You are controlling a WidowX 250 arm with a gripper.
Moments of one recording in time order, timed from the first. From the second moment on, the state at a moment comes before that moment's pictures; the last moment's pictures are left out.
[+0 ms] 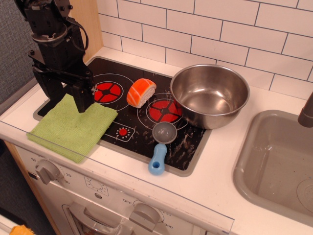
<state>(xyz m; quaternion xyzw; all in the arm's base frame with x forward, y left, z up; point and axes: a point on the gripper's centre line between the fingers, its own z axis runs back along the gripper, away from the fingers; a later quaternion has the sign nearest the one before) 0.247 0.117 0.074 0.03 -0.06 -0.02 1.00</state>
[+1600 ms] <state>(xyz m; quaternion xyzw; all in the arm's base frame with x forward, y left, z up) 0.353 -0.096 0.056 0.00 -0.11 -0.26 0.96</state>
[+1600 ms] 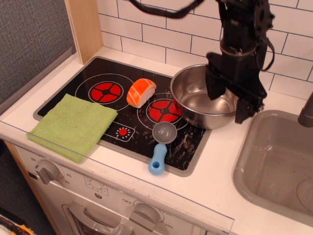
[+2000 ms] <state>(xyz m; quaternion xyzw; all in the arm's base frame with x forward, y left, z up) 0.358 -0.097 0.033 0.00 -0.11 -0.25 0.96</state>
